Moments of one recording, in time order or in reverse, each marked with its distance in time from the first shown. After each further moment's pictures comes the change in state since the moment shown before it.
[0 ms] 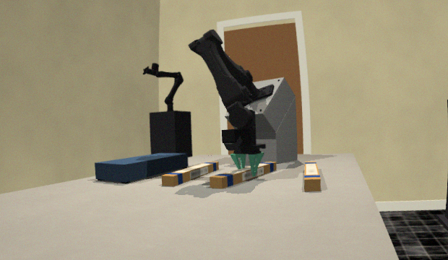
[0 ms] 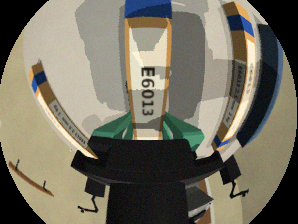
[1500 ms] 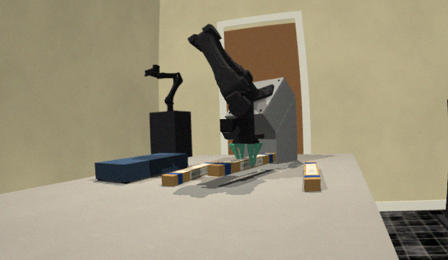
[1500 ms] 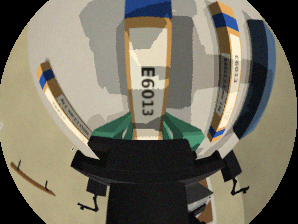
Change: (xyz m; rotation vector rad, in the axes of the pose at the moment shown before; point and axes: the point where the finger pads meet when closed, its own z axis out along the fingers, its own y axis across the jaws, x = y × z) arm 0.003 -0.006 -0.031 0.007 0.005 0.017
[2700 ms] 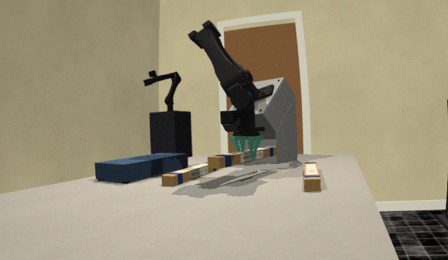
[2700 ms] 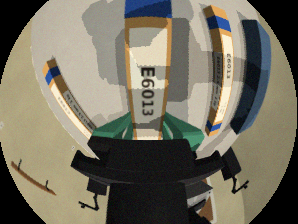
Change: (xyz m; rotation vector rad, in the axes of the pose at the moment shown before) arm 0.001 0.002 -0.023 0.005 0.004 0.001
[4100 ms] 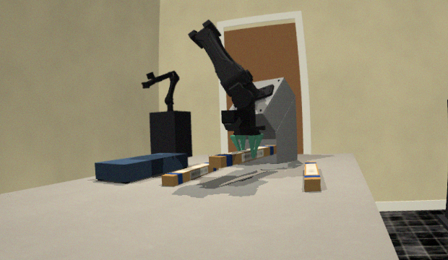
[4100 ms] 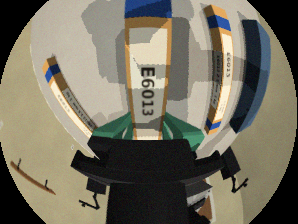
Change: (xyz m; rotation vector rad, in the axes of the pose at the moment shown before) arm 0.004 0.000 -0.003 0.005 0.011 -0.008
